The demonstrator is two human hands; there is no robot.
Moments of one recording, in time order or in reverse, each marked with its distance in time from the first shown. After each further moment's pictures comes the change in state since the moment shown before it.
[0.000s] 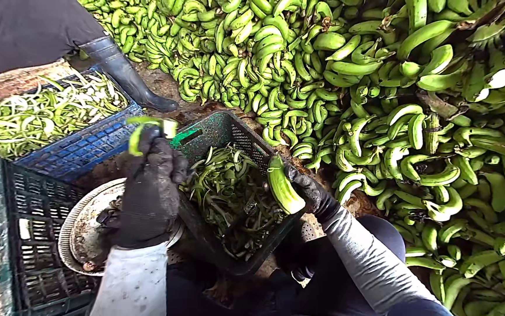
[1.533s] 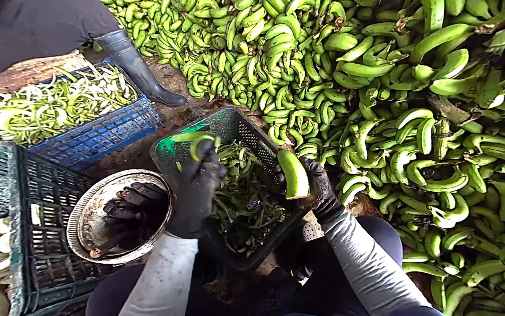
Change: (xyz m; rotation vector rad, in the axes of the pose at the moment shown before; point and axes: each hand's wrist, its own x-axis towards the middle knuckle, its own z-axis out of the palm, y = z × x) left_hand -0.021 -0.036 0.024 0.183 -0.087 -0.073; right_hand 0.005 0.002 0.006 0.311 0.170 -0.075
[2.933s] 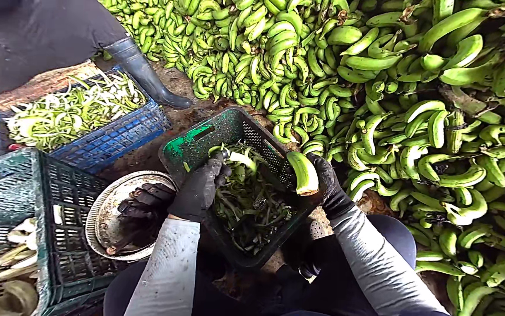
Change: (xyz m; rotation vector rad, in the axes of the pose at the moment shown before) left_hand 0.018 -0.018 -0.007 -0.084 -0.046 -0.366; right_hand -0.006 -0.004 -0.004 -0.419 0.353 -0.216
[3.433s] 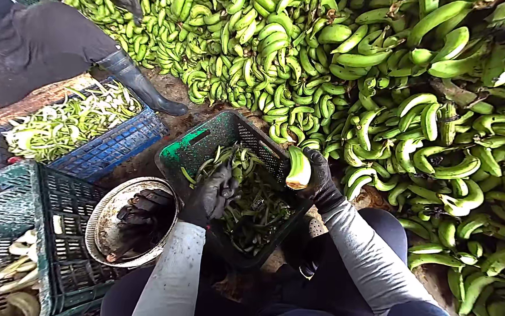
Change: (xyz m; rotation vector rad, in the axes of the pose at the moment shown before) left_hand 0.003 -0.029 0.014 -0.278 -0.117 -0.265; right_hand 0.007 -0.005 0.012 0.332 0.147 0.156
